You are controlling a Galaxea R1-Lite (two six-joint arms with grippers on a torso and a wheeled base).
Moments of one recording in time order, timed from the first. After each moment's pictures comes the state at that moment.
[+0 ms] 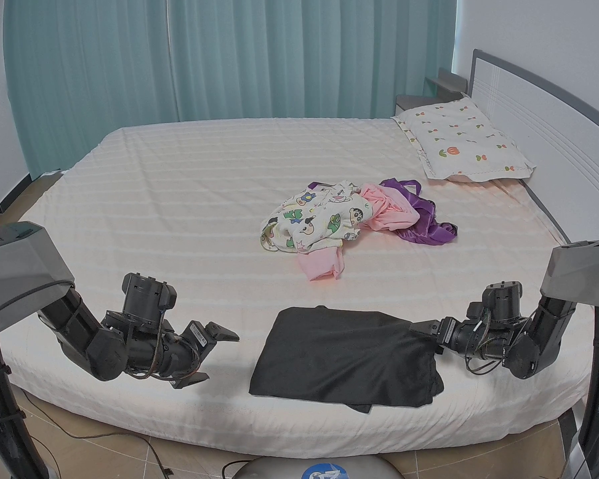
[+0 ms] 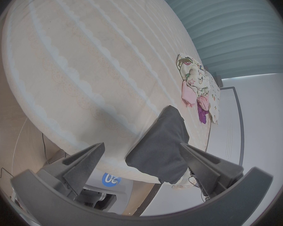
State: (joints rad) left arm -0.29 2.05 -0.66 -0.56 -0.29 -1.08; right arm 0.15 2.31 -0.60 -1.09 0.30 0.62
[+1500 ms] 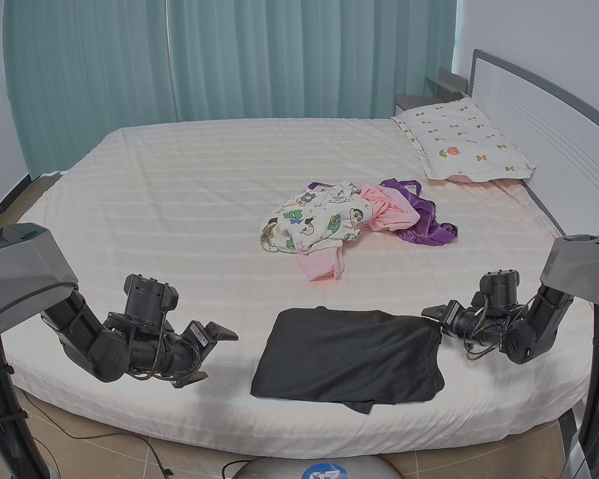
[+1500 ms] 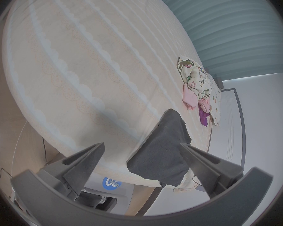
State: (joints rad) left arm -0.30 2.07 -0.66 -0.58 -0.25 -1.08; right arm 0.14 2.30 -0.70 -0.98 0.20 0.74
